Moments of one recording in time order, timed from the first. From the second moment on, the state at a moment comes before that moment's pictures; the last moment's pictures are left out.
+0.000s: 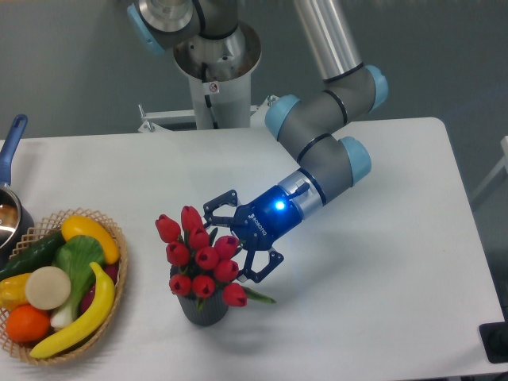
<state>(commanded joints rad) 2.62 -2.02 -1.84 -0.87 0.12 1.40</state>
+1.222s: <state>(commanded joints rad) 2.79 -1.60 -1.76 -0.89 1.10 1.42</state>
